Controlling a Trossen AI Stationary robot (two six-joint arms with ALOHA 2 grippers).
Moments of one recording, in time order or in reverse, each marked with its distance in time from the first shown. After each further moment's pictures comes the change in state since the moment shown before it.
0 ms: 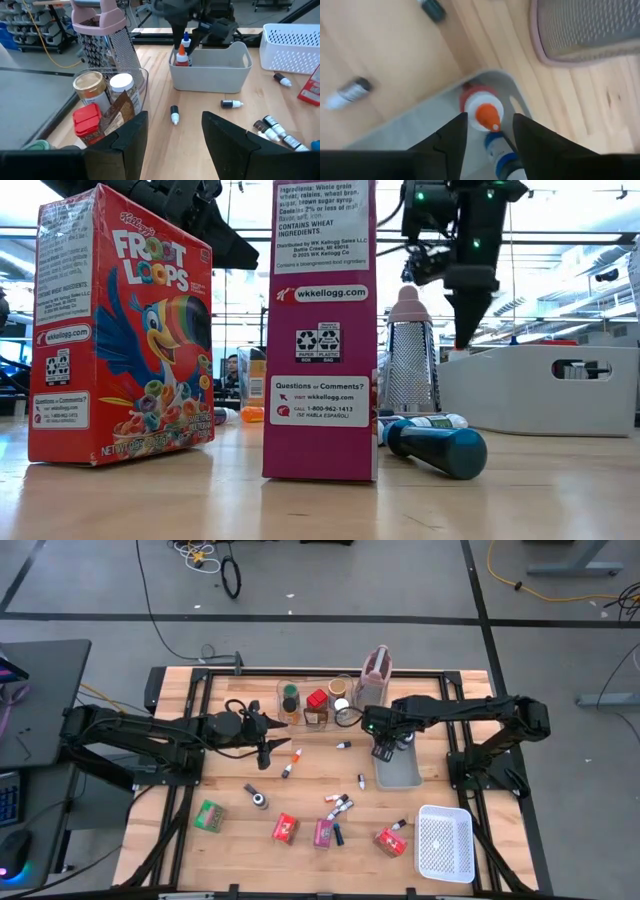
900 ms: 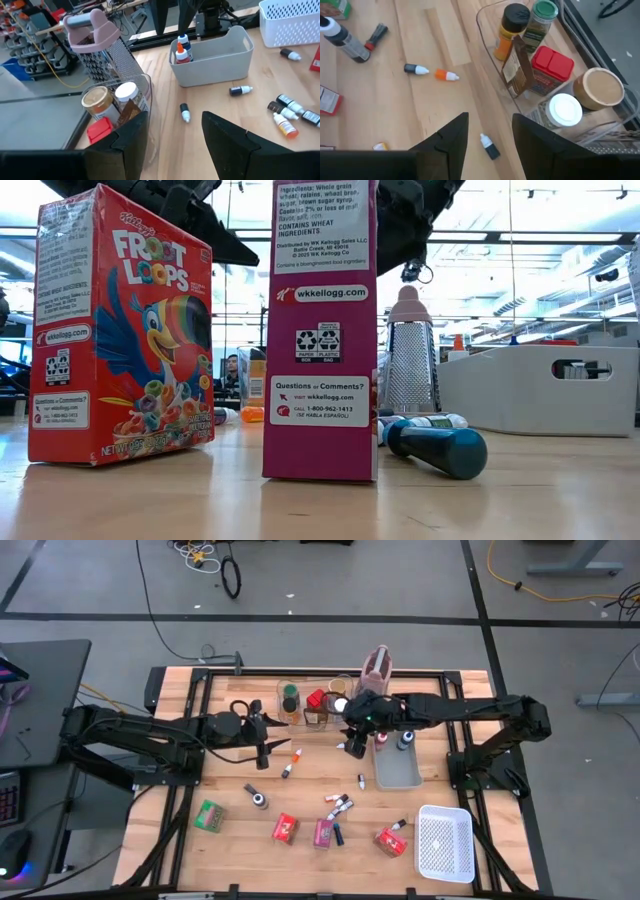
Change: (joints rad) left arm 0.000 0.000 0.000 0.003 0.003 0.231; right arm 0.075 0.000 0.182 0.375 -0.025 -0.109
